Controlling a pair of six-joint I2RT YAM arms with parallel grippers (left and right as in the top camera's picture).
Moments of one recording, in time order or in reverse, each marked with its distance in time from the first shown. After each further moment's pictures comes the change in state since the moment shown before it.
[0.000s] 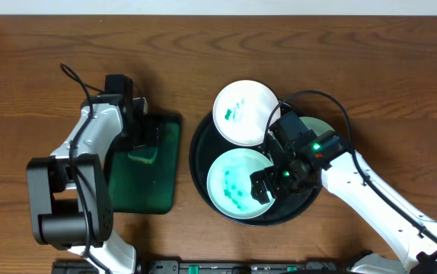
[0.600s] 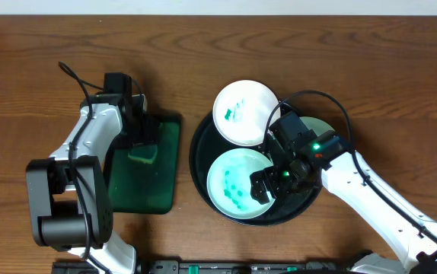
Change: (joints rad) left arm -0.001 -0.009 0.001 0.033 -0.002 0.008; right arm 0.000 0.000 0.000 0.002 -0.009 0.000
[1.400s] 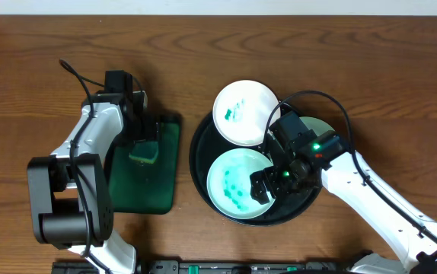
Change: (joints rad) left arm -0.005 0.014 0.007 0.037 -0.010 0.002; right arm 0.000 0.000 0.000 -0.003 -0.001 0.000
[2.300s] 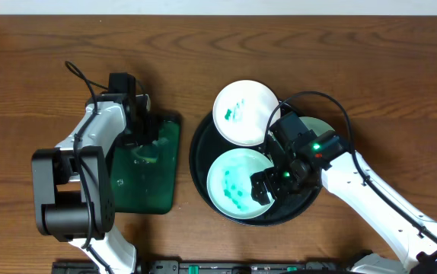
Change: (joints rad) left arm -0.005 0.045 0.000 0.002 0.014 0.002; right arm 0.000 0.000 0.000 -0.013 0.000 0.000
